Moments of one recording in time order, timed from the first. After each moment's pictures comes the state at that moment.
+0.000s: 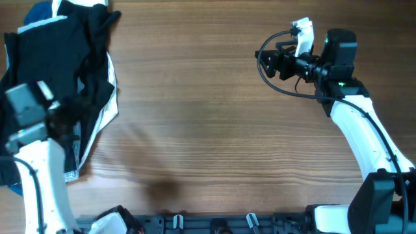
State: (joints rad) left arm 0.45 1.26 0.97 -0.69 0.01 -0.31; right arm 0.02 1.54 1.06 -0.06 -0.68 0.05
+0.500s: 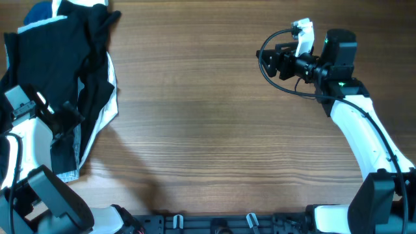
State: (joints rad) left arm 0.57 1.57 0.97 -0.61 -0.02 -0.19; right arm 0.02 1.54 1.06 -0.07 -0.67 0.08
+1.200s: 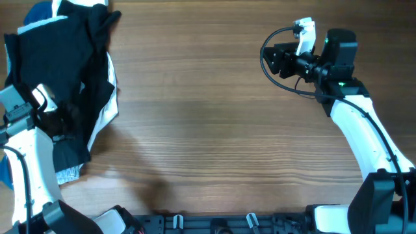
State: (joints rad) left arm 0.54 1.39 1.00 -0.76 0.25 -0.22; right arm 0.02 1.54 1.06 -0.06 -0.65 0.12
